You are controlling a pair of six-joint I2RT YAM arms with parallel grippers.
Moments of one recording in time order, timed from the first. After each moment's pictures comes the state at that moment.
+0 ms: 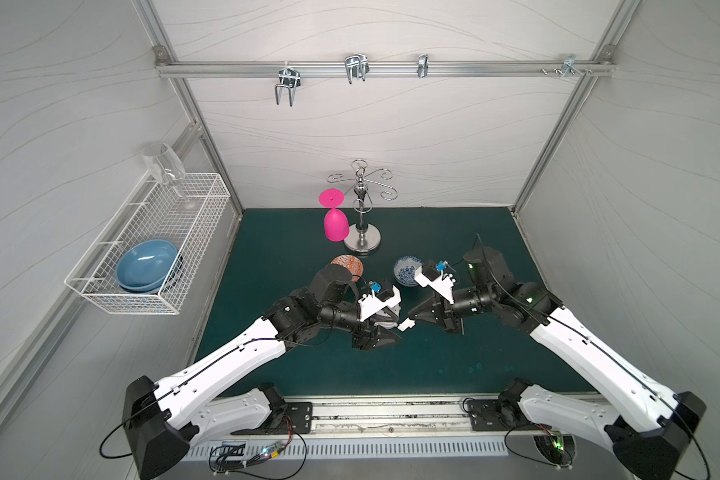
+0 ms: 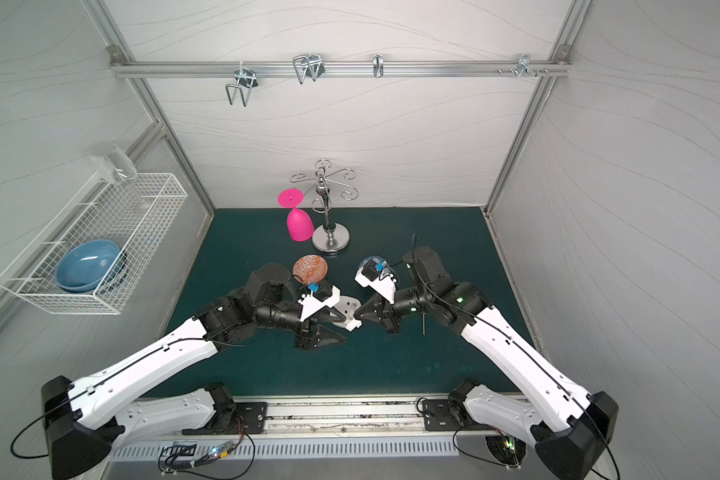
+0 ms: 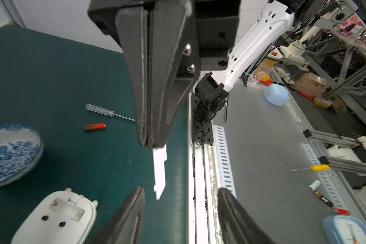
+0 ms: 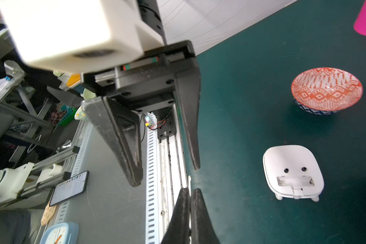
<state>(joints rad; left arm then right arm) -0.80 1.09 0.93 -0.45 0.77 0.14 0.71 1.06 1.07 -0.72 -0.85 -0.19</state>
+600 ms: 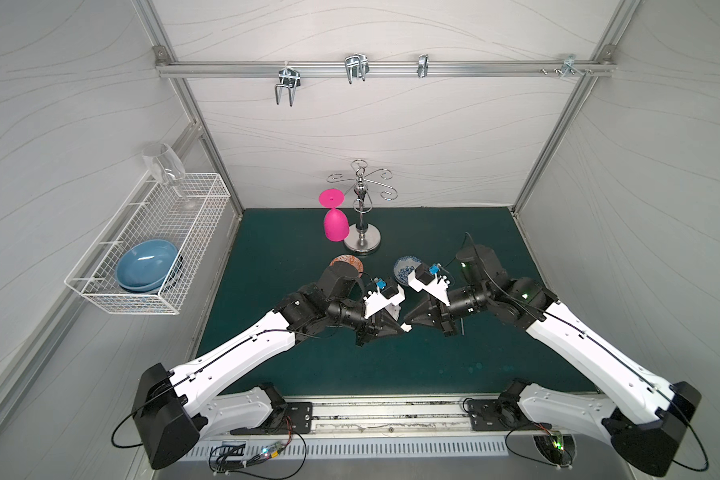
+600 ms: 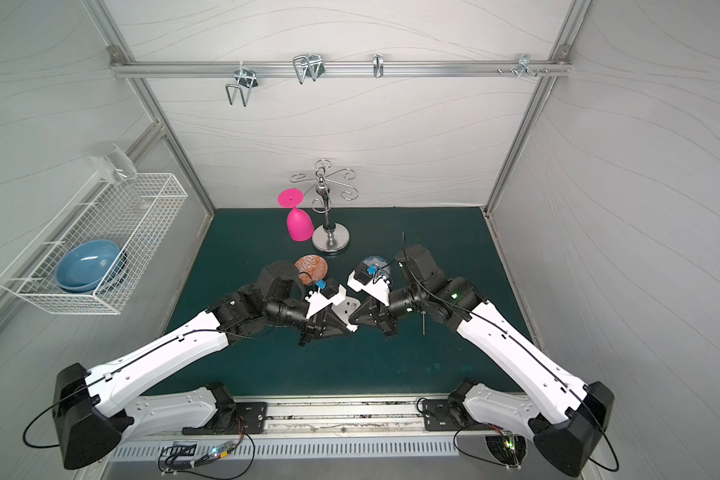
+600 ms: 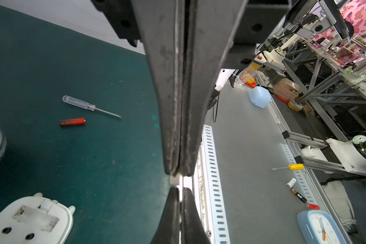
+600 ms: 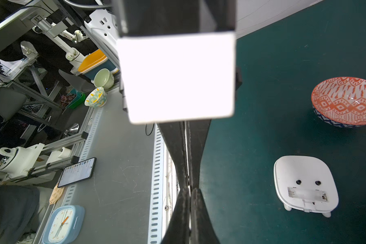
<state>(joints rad) -0.79 1.15 0.94 -0.42 0.85 0.10 0.74 1.09 1.11 -0.76 -0.87 -0.24</state>
